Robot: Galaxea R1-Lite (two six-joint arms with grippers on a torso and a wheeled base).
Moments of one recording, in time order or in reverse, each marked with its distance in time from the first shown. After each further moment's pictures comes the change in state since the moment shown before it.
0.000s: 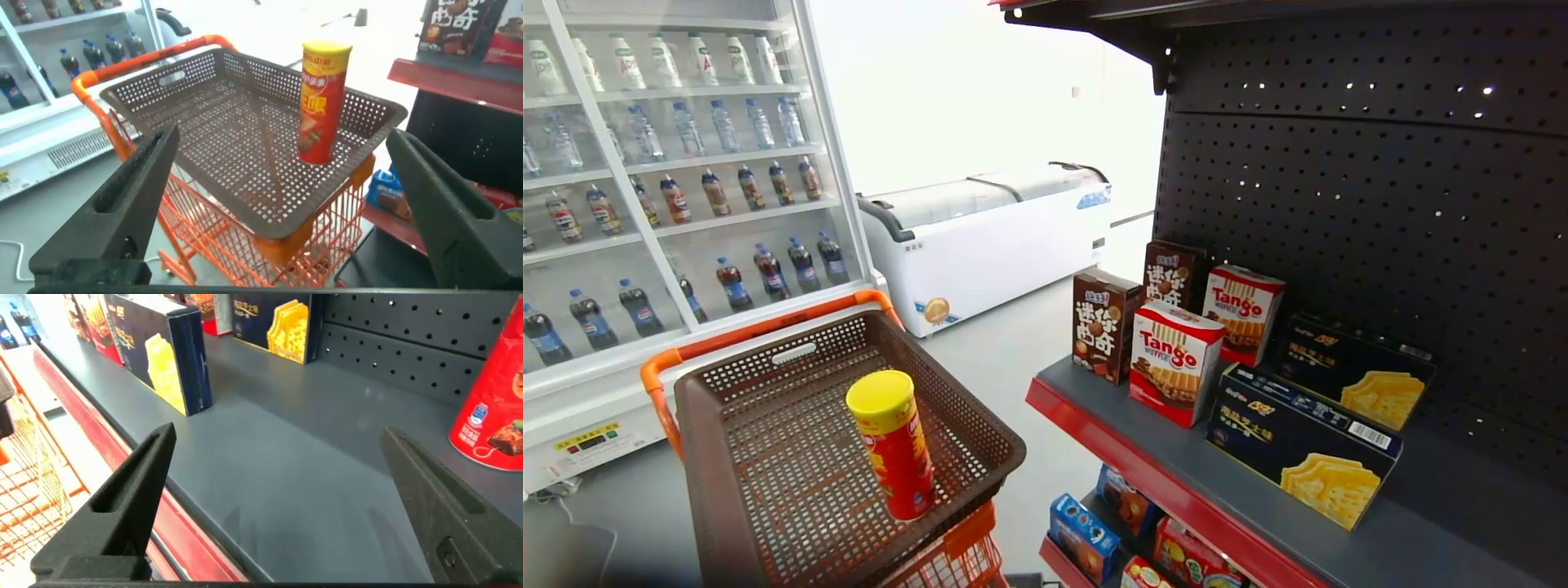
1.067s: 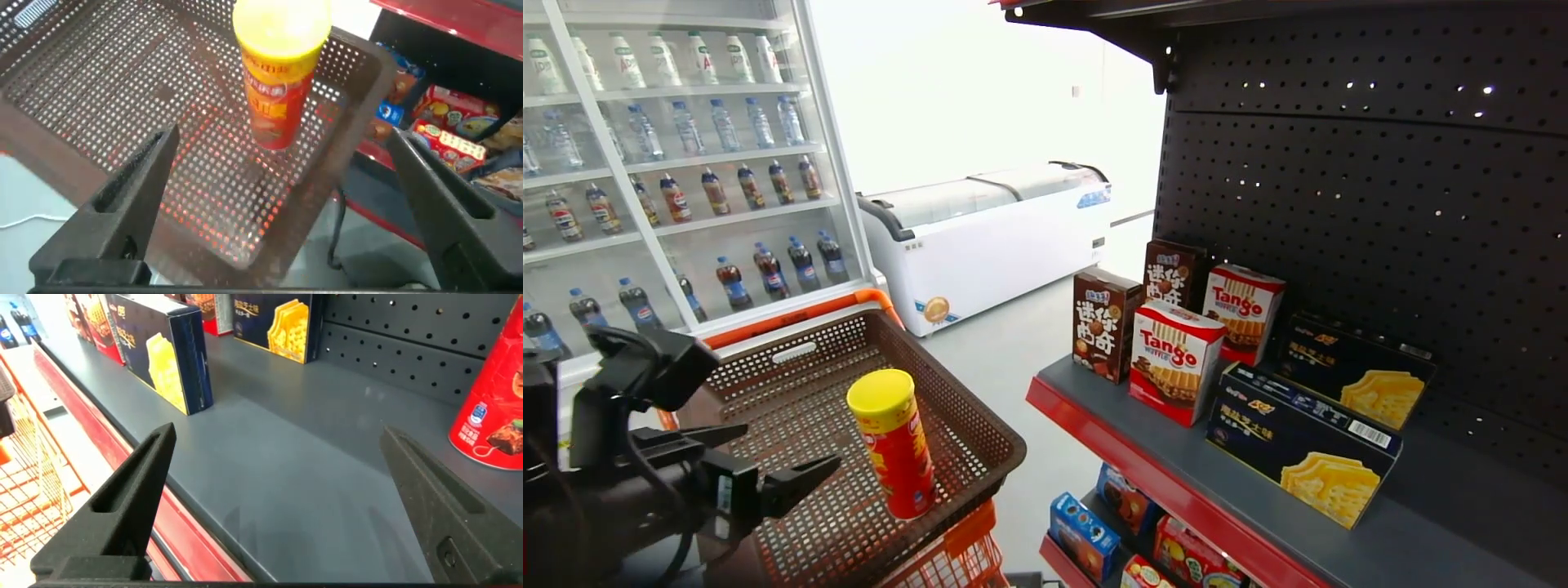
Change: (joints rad) left arm -0.160 1.190 -0.354 -0.309 -0.020 0.003; right arm 0.000 0.000 0.000 0.000 0.000 0.000
